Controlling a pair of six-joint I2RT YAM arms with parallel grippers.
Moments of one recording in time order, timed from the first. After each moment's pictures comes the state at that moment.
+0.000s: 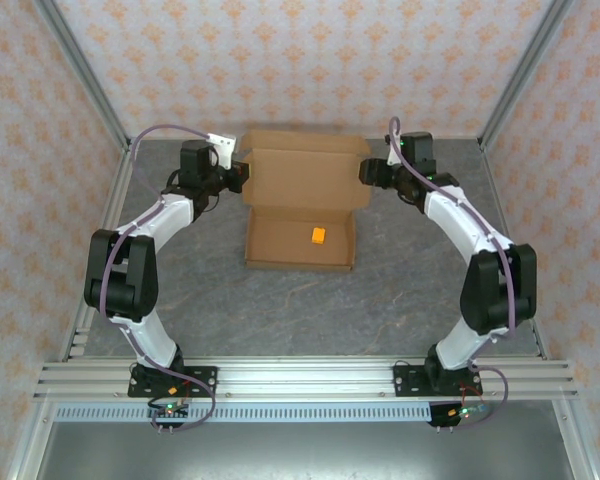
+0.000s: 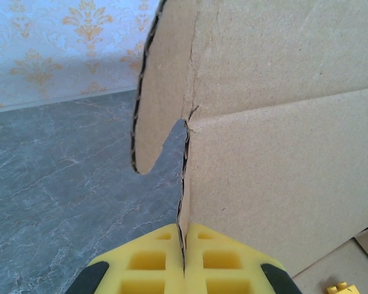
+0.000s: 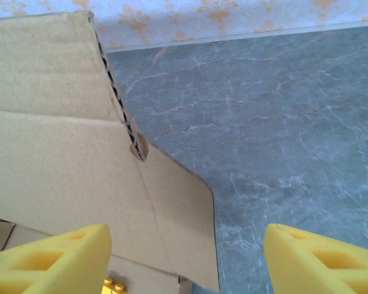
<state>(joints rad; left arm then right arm) -0.10 1.75 1.20 0.07 0.39 -0.06 0.18 1.67 1.34 -0.33 -0.24 0.22</state>
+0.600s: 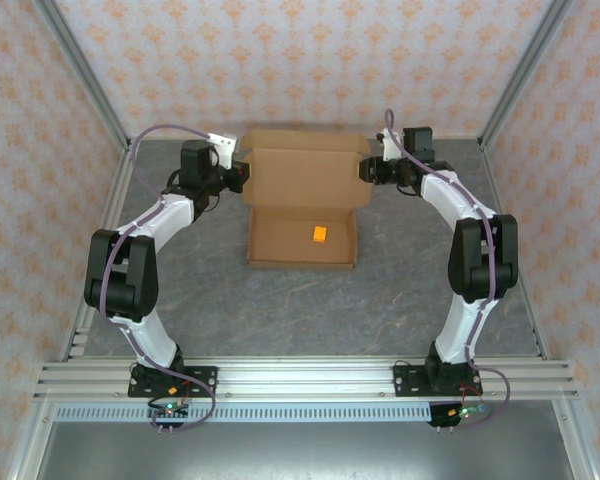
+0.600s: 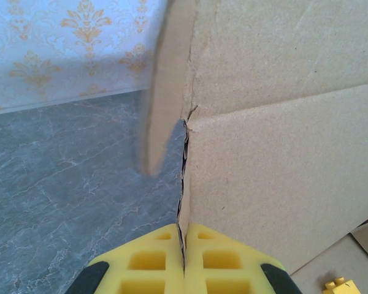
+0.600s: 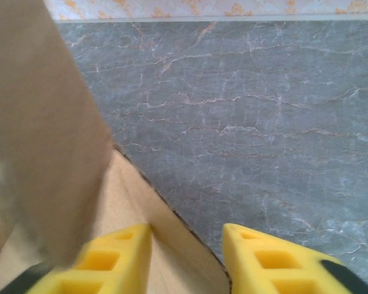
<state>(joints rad) -0.10 1.75 1.20 0.08 0.39 -0.06 0.12 1.88 1.47 -0.33 -0.51 0.07</state>
